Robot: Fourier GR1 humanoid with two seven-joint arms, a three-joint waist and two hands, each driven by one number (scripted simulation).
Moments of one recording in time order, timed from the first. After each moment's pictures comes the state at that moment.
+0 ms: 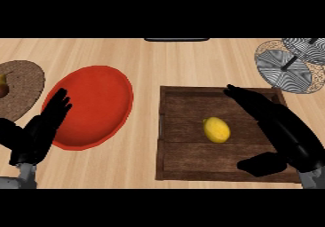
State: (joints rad) left arm -0.05 0.46 -0.15 -1.56 0.35 0.15 0.14; right arm -0.24 -0.60 0.38 -1.93 0.41 0.15 0.36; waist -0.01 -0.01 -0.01
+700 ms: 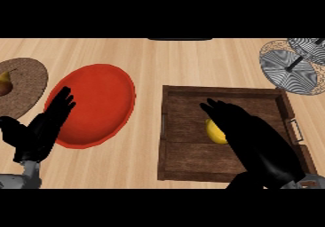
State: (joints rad) left arm -0.06 0.42 -0.13 -1.54 0.32 0.11 0.14; right arm -0.38 -0.45 0.52 -2.06 0.42 0.47 0.88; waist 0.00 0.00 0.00
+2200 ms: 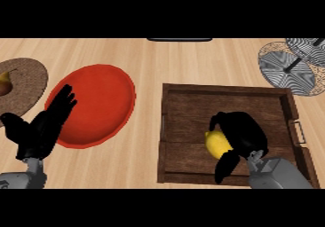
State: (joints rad) left arm -0.08 0.31 -0.03 -1.55 0.20 0.03 0.20; right arm -0.26 -0.32 0.46 -1.65 0.84 0.42 0.51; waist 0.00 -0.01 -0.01
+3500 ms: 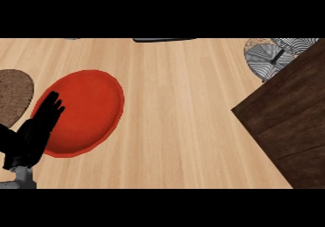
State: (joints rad) left arm -0.01 0.30 0.05 -1.56 0.20 0.01 0.18; right arm -0.13 -0.78 -0.38 -1.30 0.59 0.01 -0.03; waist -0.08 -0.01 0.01
